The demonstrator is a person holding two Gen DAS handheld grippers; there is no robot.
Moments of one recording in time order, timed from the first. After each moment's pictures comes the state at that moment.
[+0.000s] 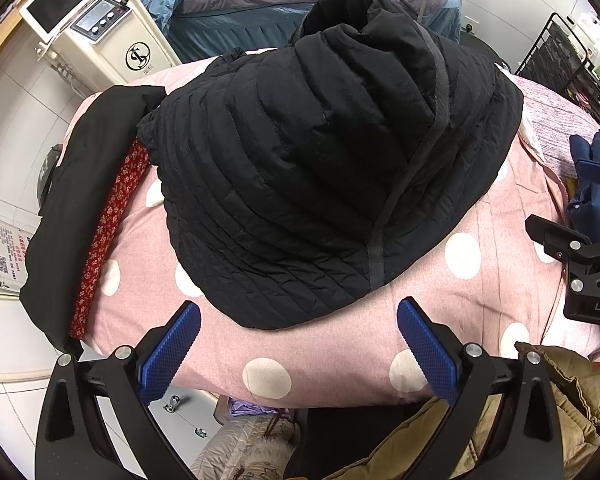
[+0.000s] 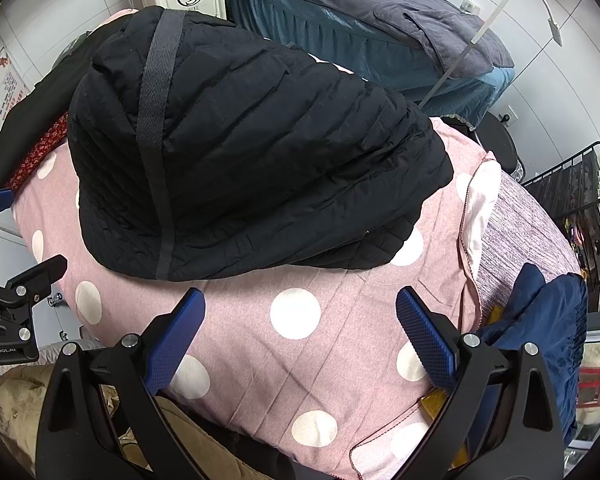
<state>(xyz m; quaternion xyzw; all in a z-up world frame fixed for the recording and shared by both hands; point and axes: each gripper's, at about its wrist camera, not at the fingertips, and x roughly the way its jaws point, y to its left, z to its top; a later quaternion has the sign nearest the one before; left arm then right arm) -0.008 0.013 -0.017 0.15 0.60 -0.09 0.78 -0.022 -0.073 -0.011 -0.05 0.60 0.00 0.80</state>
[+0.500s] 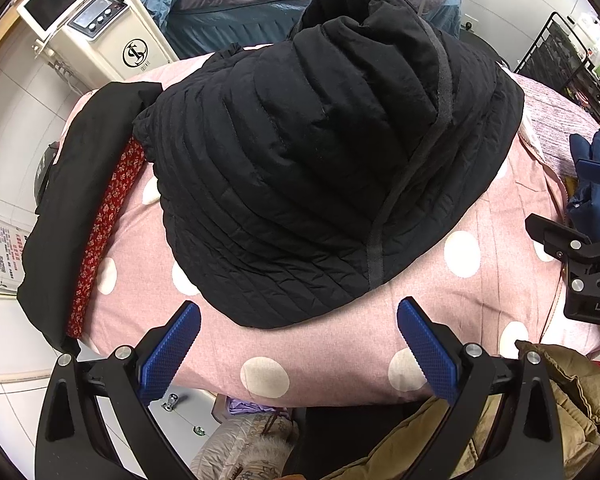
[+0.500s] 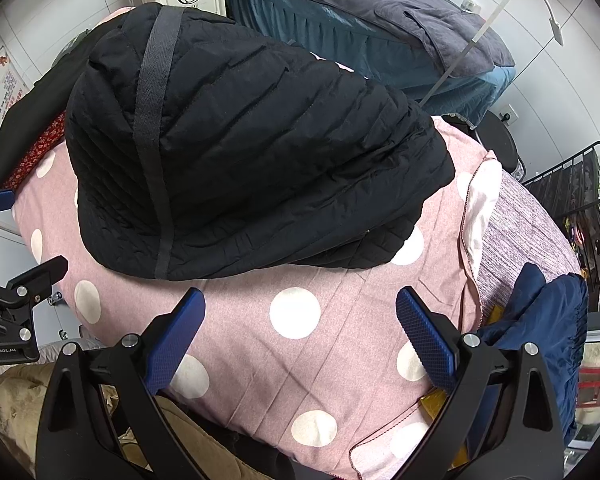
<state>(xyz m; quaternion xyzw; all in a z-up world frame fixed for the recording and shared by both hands) -0.003 0.012 -0.019 0.15 0.61 -0.09 0.77 -0.020 -0.073 -0.012 -0.05 0.60 0.00 0.80</state>
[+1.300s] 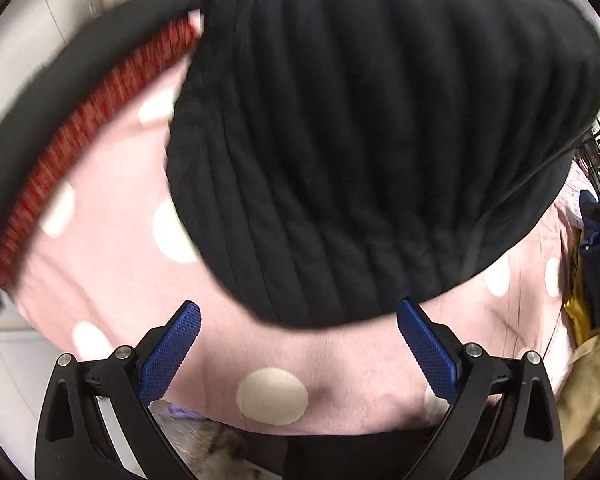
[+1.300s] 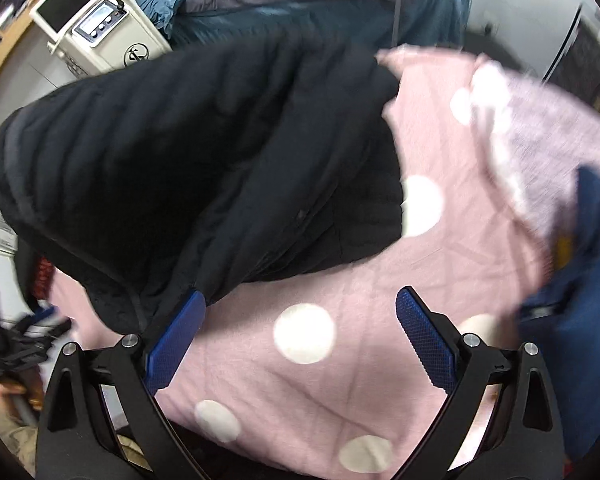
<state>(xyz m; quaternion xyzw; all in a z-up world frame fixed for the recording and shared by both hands) 0.003 0.128 -0.129 -0.01 0.62 -0.11 0.78 -0.012 -0.176 -0.088 0.18 0.59 -0.01 0.79</state>
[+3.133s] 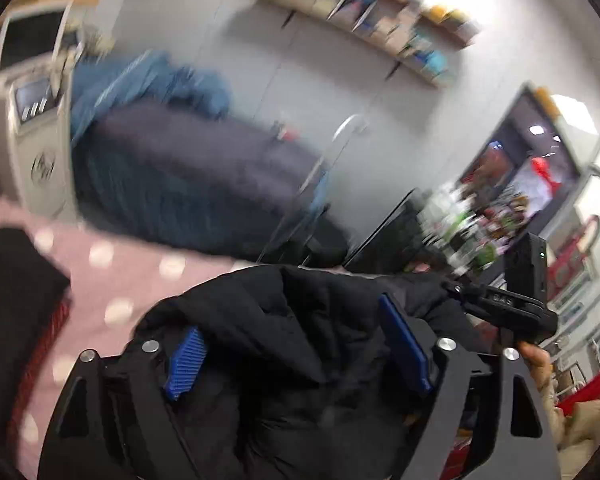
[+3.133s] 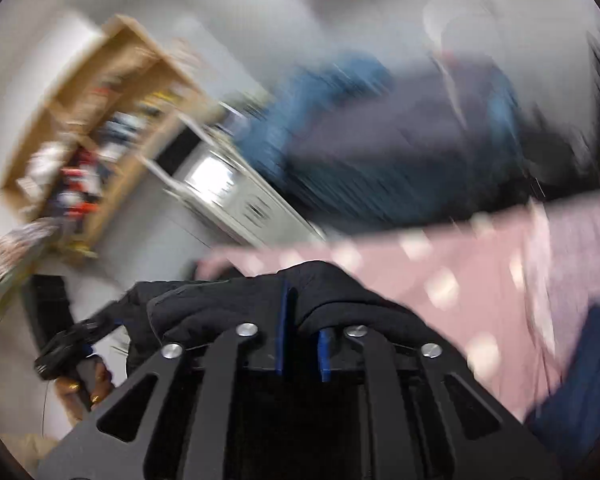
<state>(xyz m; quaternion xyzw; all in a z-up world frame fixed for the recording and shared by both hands) 0.123 0.034 0.135 -0.10 0.42 -0.31 0.85 0.027 -0.233 0.140 0.33 0.39 0.07 0.86</state>
